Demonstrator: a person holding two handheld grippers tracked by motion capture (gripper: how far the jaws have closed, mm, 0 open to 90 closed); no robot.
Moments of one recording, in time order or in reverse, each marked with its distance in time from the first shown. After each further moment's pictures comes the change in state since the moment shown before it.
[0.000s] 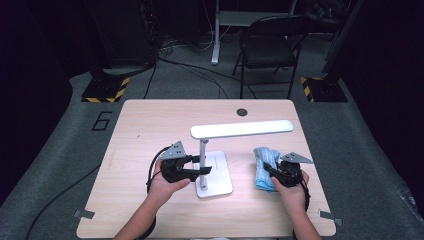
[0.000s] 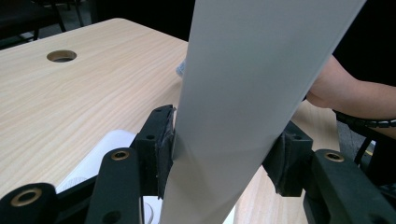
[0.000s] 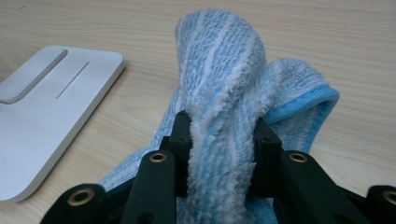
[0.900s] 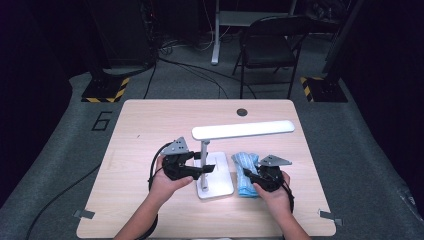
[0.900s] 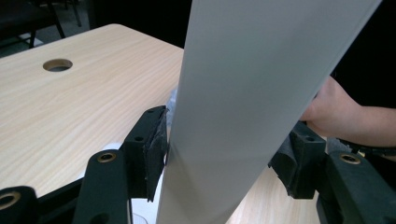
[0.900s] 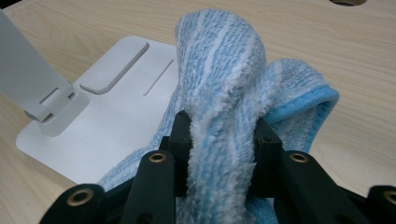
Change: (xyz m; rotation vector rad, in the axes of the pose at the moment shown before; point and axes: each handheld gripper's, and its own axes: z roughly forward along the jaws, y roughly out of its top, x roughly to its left) left arm -0.009 0.024 -0.002 -0.007 0.007 -0.003; right arm 0.059 0.010 0.009 0.035 0.126 -0.117
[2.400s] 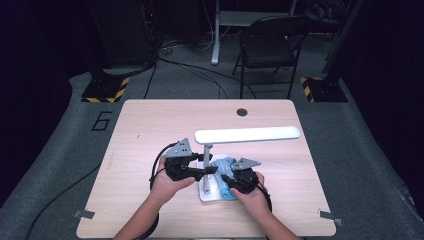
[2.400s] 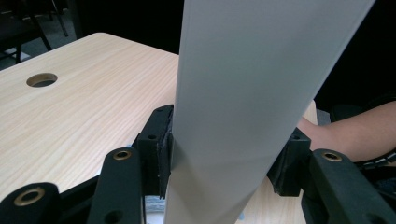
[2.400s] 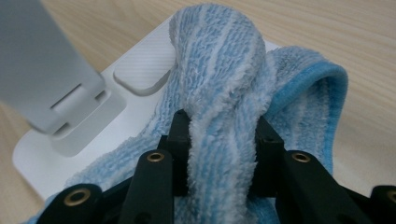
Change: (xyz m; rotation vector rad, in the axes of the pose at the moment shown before) left arm -0.007 0.002 0.003 0.005 -0.044 0.070; right arm 0.042 0.000 0.060 0.084 0.077 -0.107
